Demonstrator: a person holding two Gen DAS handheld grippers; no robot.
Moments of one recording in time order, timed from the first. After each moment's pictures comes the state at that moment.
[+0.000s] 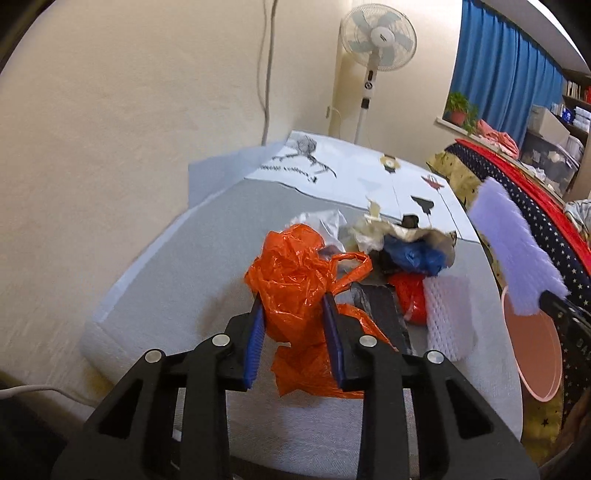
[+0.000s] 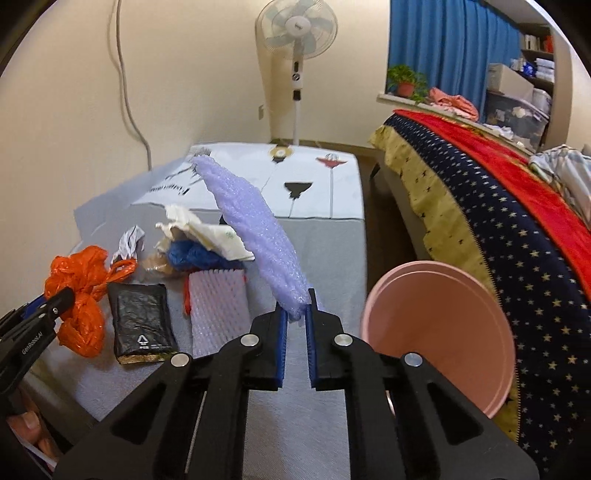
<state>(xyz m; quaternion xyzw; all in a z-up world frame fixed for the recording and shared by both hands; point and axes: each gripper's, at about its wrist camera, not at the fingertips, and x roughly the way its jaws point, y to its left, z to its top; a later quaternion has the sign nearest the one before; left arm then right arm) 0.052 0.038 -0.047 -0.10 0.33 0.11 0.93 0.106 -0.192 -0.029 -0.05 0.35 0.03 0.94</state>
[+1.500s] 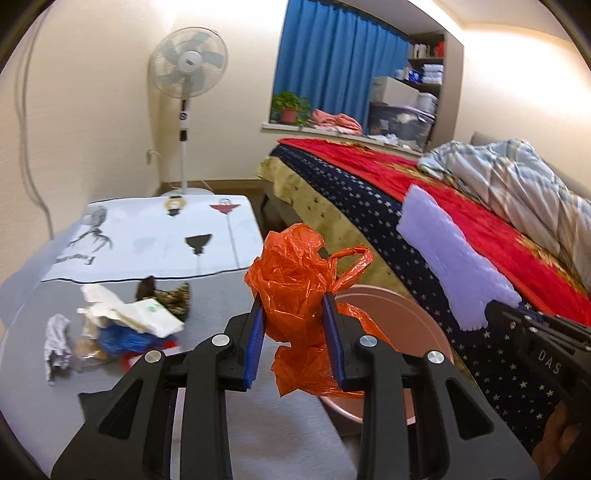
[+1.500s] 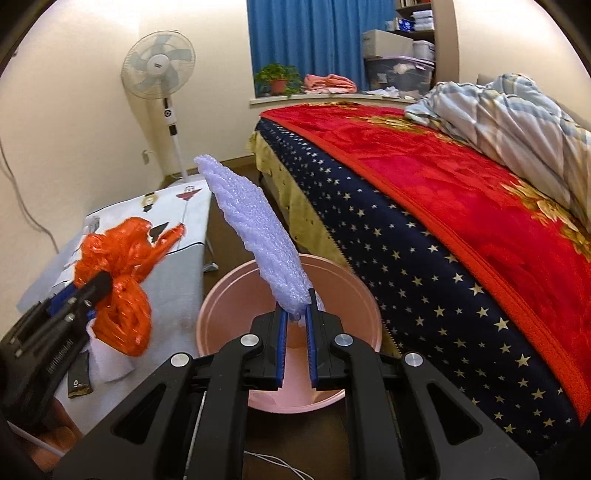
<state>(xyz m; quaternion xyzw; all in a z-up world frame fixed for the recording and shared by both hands) 0.099 -0.178 -0.008 -0.01 0.27 -0.19 0.94 0.055 -0.349 0.013 0.06 0.33 -0.16 0.93</state>
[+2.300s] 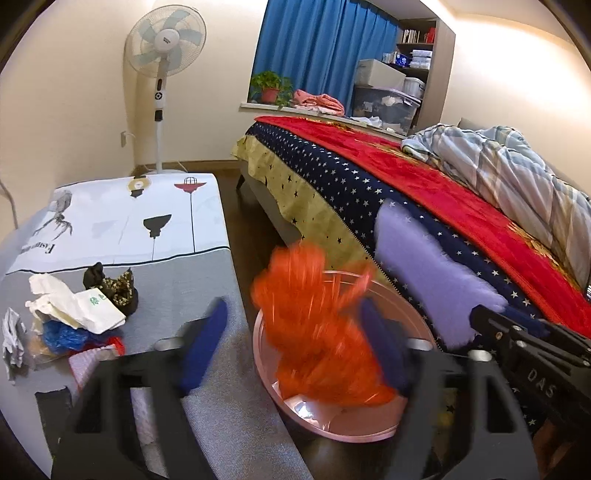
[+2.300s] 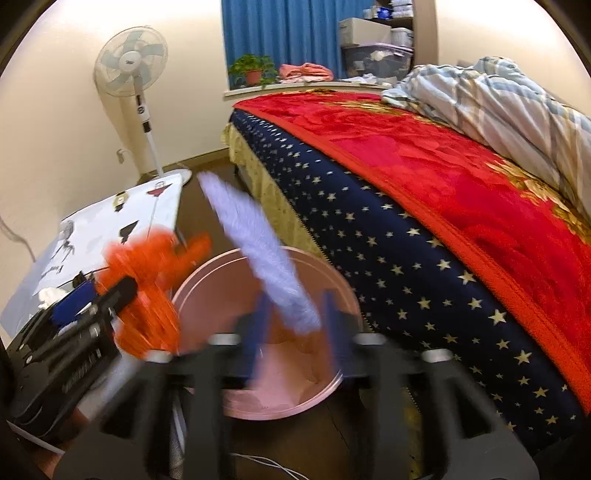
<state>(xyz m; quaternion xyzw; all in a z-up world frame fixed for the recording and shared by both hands) 0.123 -0.212 -0.030 -0.02 0.30 -0.23 0.93 0.066 -0.371 -0.003 0.08 0.34 -0.21 0.91</state>
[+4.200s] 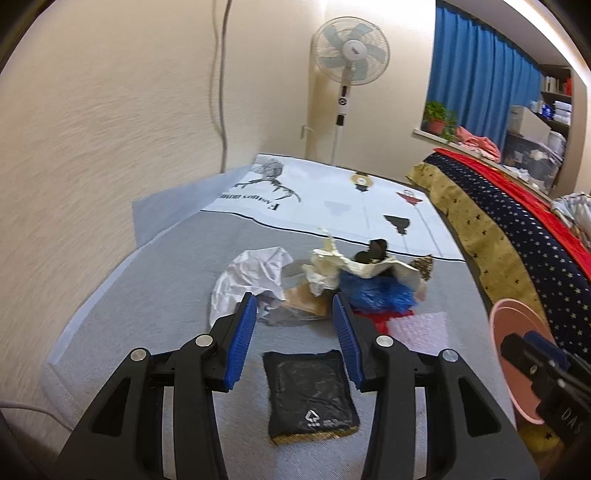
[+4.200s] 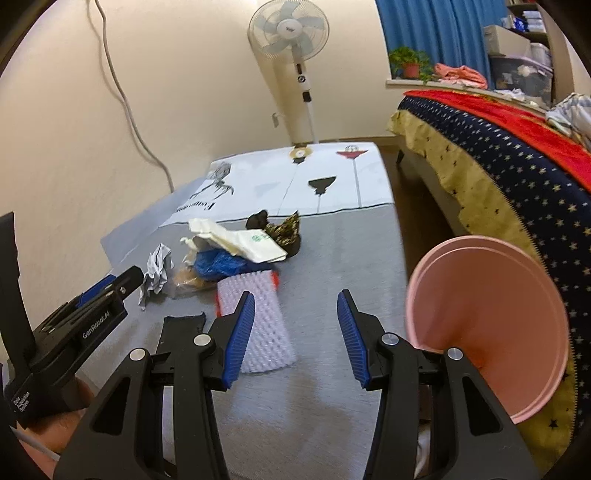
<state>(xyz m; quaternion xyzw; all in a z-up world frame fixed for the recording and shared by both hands) 0.101 0.007 -0.055 -0.08 0.29 0.08 0.95 0.115 -0.196 -0.058 0.05 0.35 0.09 0.93</state>
